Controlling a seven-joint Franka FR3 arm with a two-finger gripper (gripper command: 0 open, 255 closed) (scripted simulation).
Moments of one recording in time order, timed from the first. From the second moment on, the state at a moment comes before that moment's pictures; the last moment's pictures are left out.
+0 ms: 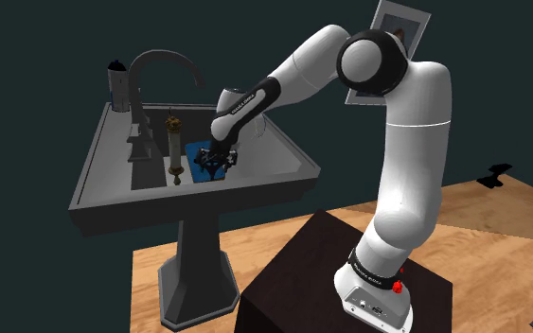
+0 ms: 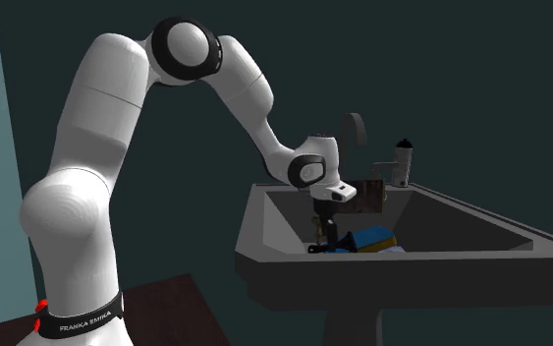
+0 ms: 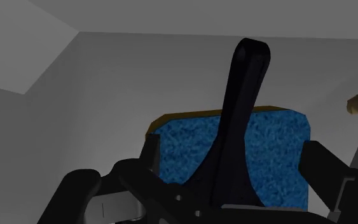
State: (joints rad) arm -0.05 0.36 0.06 -2.10 0.08 2.64 0.46
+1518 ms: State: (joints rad) arm -0.05 0.25 0.06 -2.08 0.07 2.51 0.47
